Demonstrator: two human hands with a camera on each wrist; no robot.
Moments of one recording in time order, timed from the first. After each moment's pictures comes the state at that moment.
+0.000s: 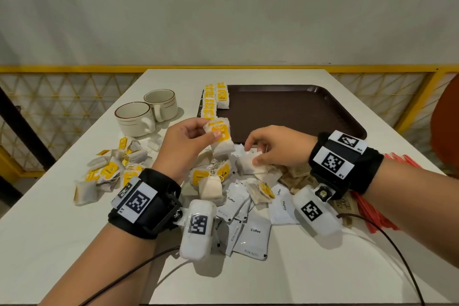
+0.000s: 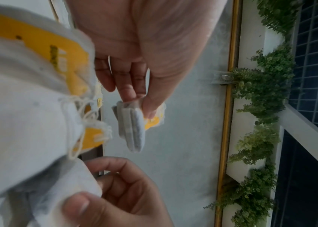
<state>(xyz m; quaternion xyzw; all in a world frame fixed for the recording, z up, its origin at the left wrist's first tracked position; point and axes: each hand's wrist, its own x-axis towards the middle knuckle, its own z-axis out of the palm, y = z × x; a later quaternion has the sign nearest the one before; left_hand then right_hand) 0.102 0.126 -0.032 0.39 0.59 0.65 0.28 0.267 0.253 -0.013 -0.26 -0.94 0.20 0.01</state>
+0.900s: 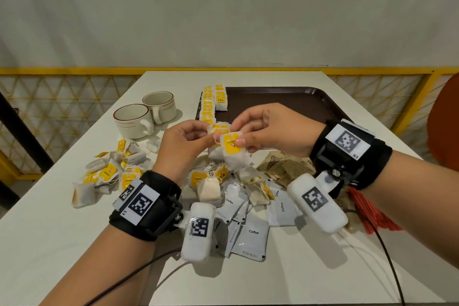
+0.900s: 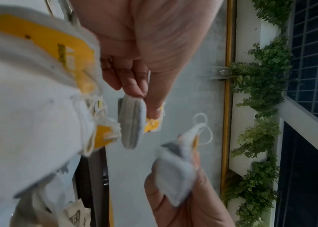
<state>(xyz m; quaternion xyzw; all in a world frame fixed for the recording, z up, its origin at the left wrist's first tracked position) 0.106 0.124 -0.030 0.39 0.57 0.67 0.27 0.265 0.236 0.016 -0.18 -0.77 0.59 0.14</state>
